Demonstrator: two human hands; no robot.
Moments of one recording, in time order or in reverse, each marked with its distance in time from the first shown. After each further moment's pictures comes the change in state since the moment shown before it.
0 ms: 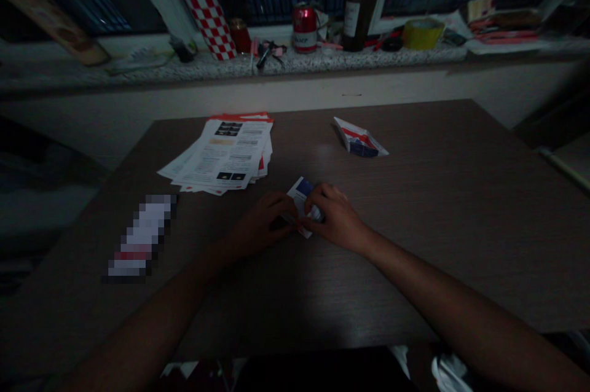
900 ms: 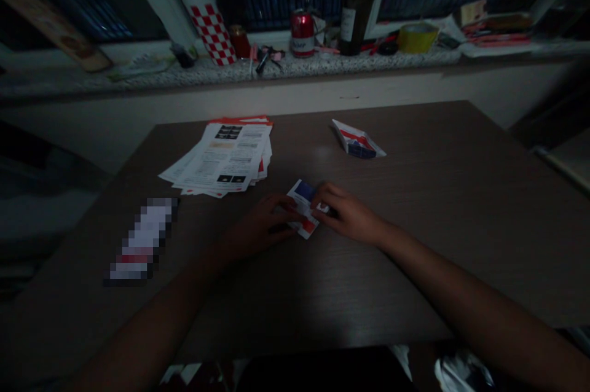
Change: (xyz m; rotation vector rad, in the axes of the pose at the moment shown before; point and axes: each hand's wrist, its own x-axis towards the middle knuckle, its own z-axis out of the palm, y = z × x) left_hand -0.004 -0.003 -0.003 0.069 -0.023 0.086; right_hand -0.001 0.012 -0.030 0.126 -0.088 -0.171
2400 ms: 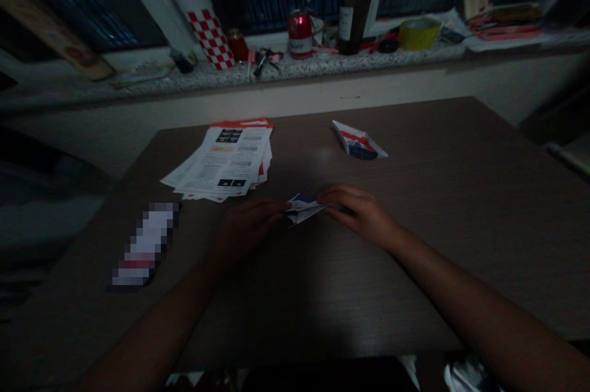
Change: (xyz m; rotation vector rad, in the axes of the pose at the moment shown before) left_hand -0.005 0.012 -0.015 0.059 0.269 -0.067; right_hand -0.012 0.003 -0.011 -0.024 0.180 -0.074
